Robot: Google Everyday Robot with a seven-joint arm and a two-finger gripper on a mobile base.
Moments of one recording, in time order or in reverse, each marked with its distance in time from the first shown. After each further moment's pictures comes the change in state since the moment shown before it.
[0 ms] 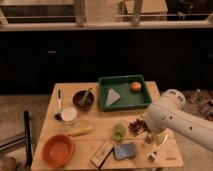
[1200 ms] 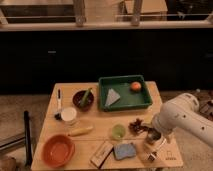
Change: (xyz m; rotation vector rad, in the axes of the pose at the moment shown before) arm 0.024 0.021 0.028 0.019 -0.121 -0.592
